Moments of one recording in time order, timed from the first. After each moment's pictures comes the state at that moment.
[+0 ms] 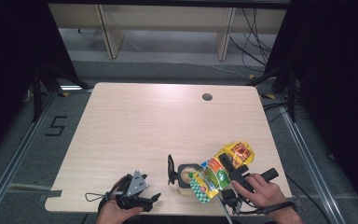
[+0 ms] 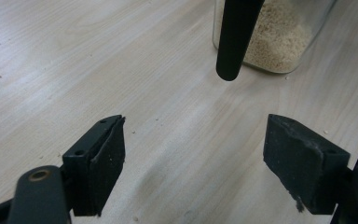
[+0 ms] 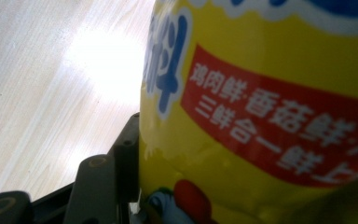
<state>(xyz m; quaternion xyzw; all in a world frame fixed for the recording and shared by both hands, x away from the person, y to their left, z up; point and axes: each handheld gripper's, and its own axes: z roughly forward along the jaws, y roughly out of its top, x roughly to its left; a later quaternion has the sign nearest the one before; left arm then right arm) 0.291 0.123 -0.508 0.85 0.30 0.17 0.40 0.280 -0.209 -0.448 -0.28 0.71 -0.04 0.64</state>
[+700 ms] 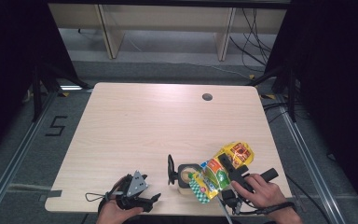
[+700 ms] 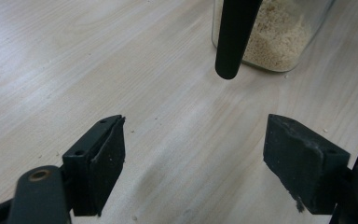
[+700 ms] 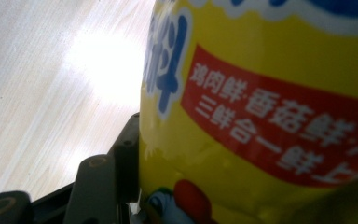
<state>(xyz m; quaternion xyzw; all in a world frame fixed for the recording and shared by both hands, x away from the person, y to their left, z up) 0.291 0.123 -0.508 0.85 0.29 0.18 0.40 0.279 -0.209 -0.449 -0.28 0.71 -0.03 0.64</state>
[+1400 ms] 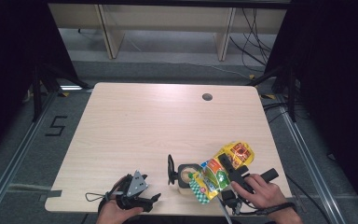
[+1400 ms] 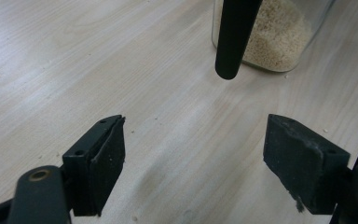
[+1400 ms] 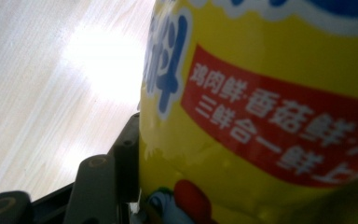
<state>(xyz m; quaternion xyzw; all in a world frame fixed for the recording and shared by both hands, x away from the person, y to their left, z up) 0.290 0.123 -0.508 0.85 0.30 0.17 0.40 0.278 -0.207 -0.446 -0.30 0.70 -0.05 0.65</state>
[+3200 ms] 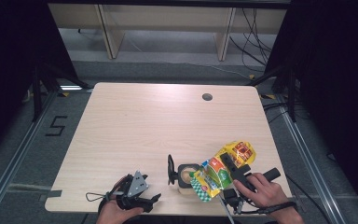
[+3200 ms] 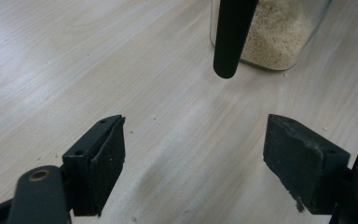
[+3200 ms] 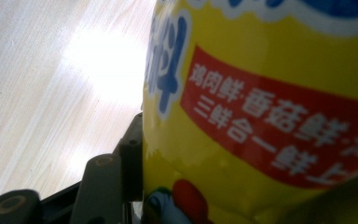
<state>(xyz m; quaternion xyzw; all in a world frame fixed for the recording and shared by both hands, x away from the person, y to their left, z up) 0.291 0.122 -0.508 0.85 0.29 0.18 0.39 0.280 -0.212 -0.444 -0.28 0.71 -0.03 0.64</state>
